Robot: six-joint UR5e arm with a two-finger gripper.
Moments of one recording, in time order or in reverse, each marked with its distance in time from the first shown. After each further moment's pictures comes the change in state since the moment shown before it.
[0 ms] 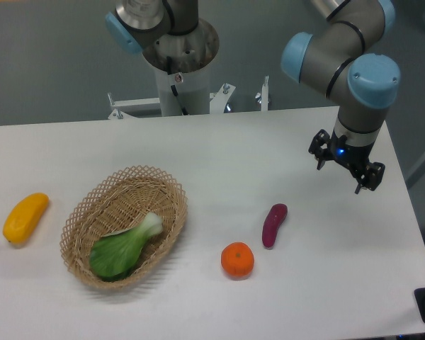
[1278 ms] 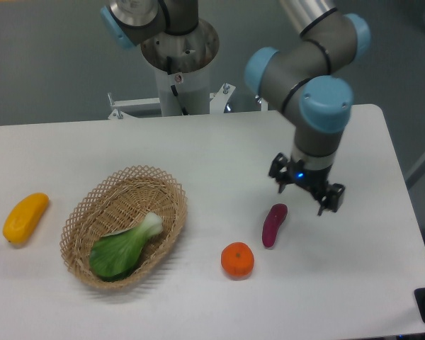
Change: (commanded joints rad) arm -0.242 -0.002 -0.008 0.046 -0.063 -0.380
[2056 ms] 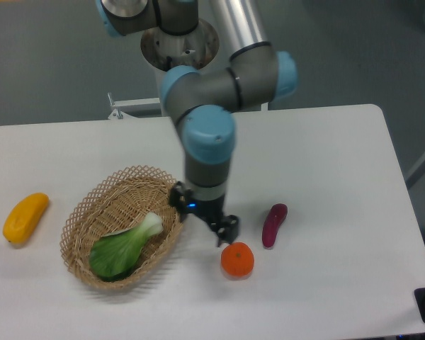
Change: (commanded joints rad) arm -0.293 -0.005 -0.066 0.014 -0.043 -0.258
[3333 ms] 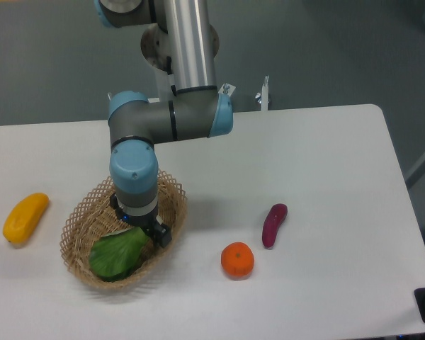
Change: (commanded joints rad) arm -0.109 -0.115 -0.049 0.057 0.011 -0.075
